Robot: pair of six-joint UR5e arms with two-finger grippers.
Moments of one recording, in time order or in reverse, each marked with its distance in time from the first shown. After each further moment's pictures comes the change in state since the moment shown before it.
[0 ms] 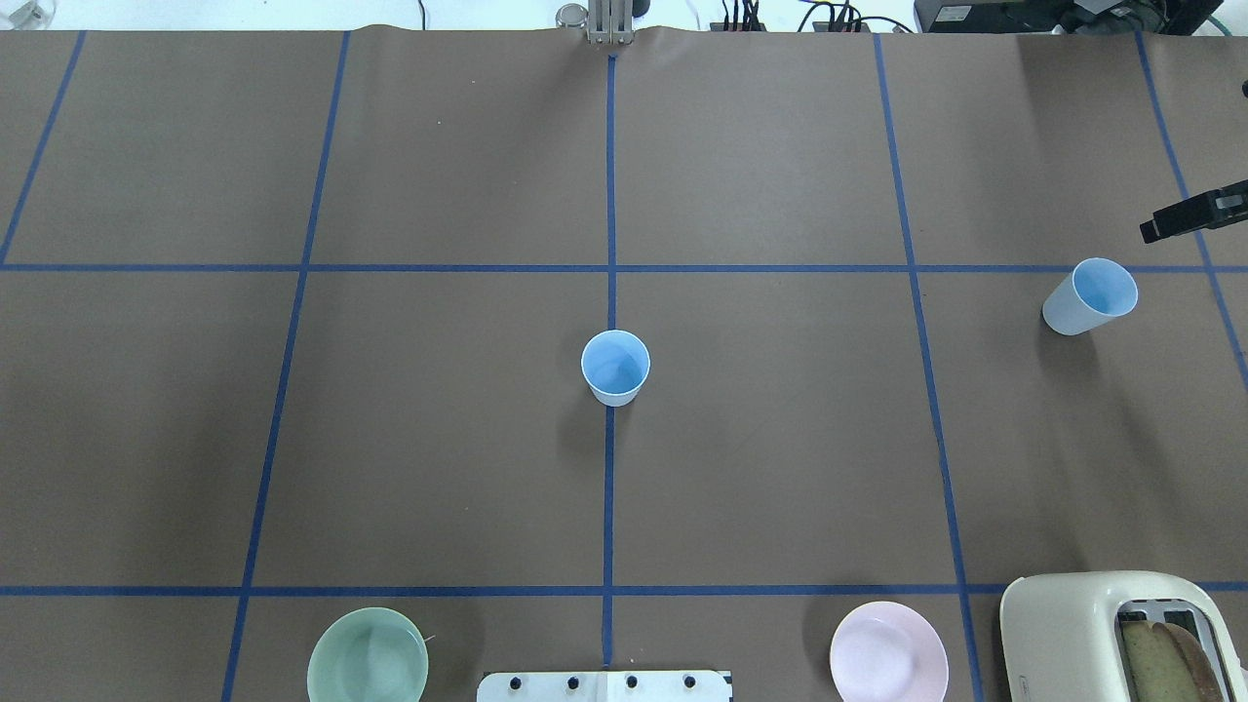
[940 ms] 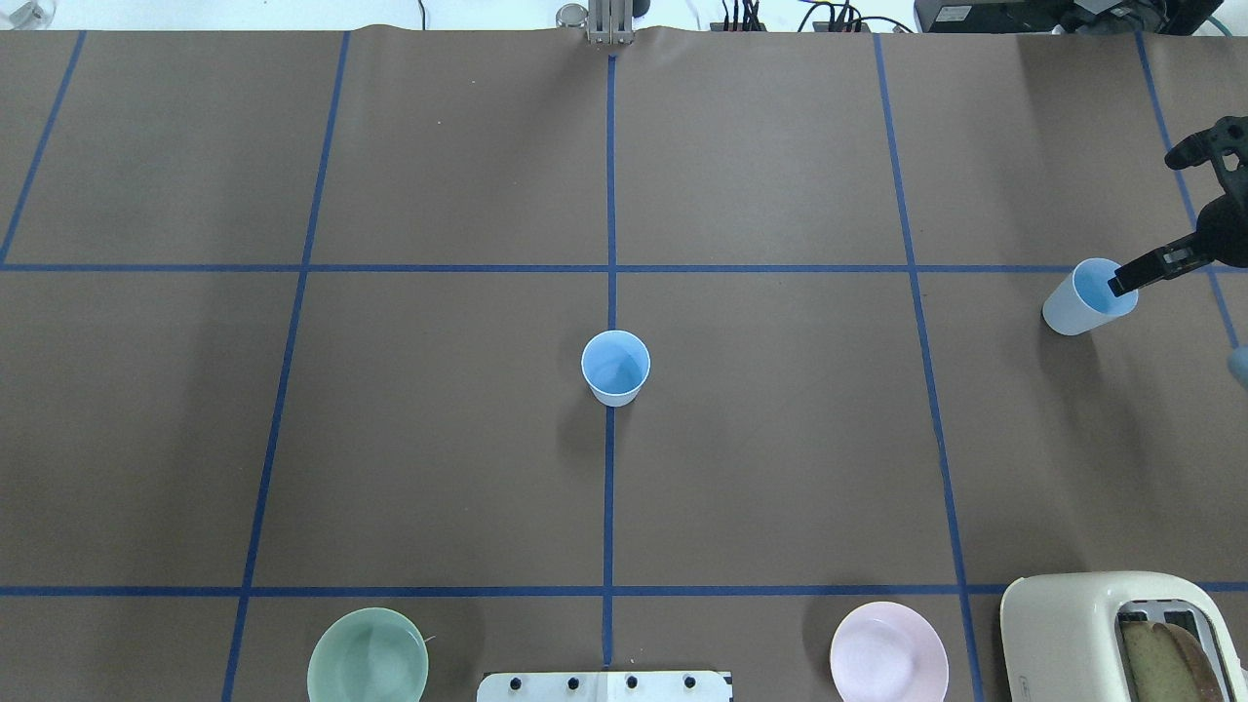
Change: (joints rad) left arm -0.029 0.084 -0.026 -0.056 -0.008 0.010; right arm -0.082 0.044 -0.168 0.019 -0.003 -0.095
